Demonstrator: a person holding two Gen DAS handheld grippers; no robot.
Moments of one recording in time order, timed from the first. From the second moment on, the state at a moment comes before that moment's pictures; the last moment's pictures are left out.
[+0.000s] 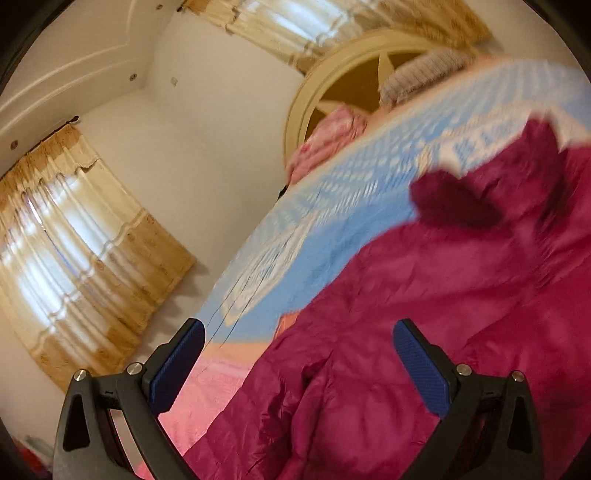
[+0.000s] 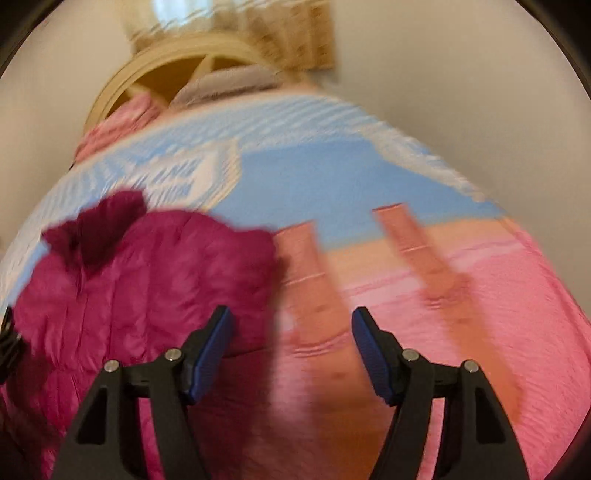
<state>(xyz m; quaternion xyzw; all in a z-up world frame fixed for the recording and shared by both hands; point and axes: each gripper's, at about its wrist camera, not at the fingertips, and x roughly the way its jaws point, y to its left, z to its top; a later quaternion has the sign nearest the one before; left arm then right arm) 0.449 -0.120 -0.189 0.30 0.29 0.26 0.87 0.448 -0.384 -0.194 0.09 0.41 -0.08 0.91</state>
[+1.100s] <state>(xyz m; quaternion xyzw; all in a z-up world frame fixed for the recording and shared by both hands) 0.488 -0.067 -0.222 0.23 0.37 0.28 0.85 0.492 -0.398 -0.230 0.05 0.43 -0.10 0.90</state>
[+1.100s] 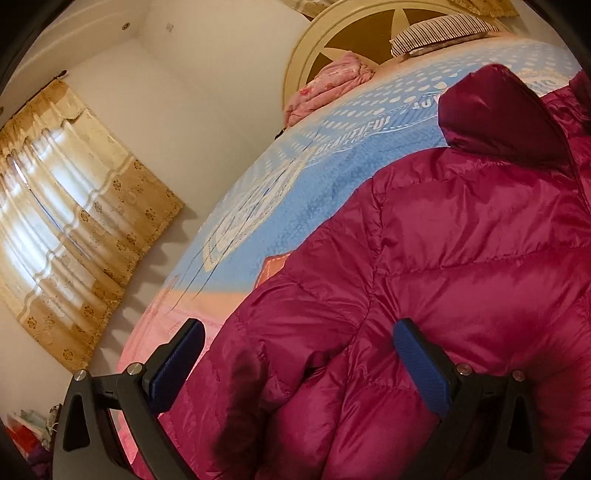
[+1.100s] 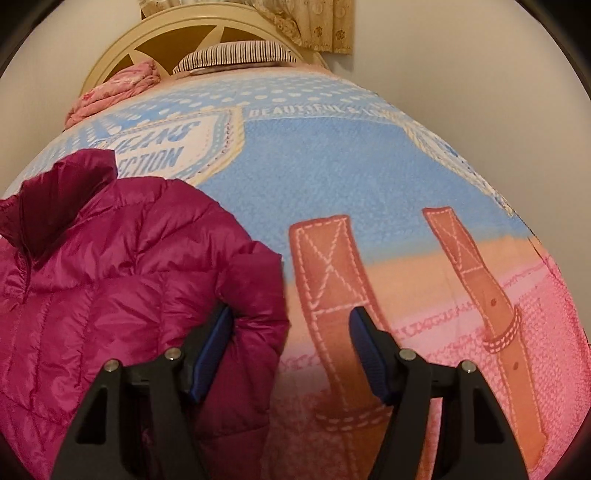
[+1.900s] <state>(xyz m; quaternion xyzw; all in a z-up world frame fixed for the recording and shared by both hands) 0.442 -0.069 -0.229 0.18 0.38 0.22 0.88 0.421 -0.303 -0.240 0.02 0.43 -0.03 0.90</state>
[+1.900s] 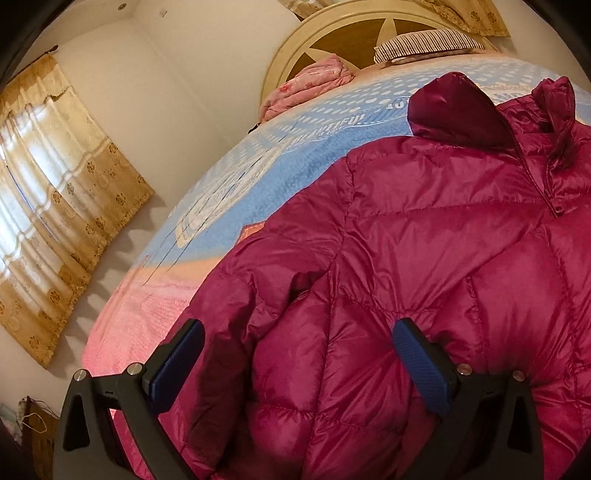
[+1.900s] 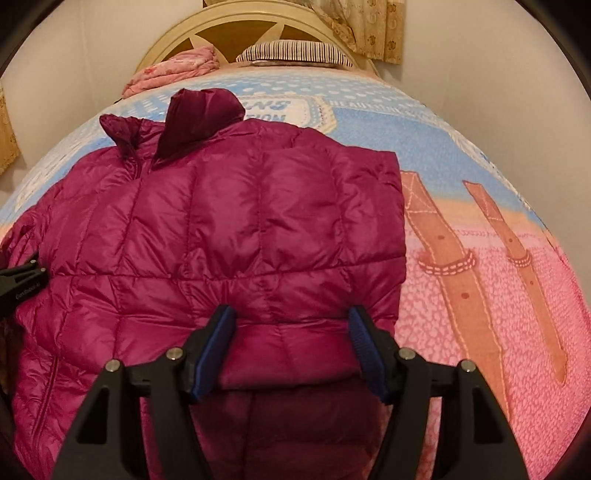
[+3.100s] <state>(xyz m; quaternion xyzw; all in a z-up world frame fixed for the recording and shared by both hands) 0.382 0.020 -0.150 0.13 0.36 0.16 0.91 0.380 -0.309 -0.203 0.01 0.42 -0.04 0.91</state>
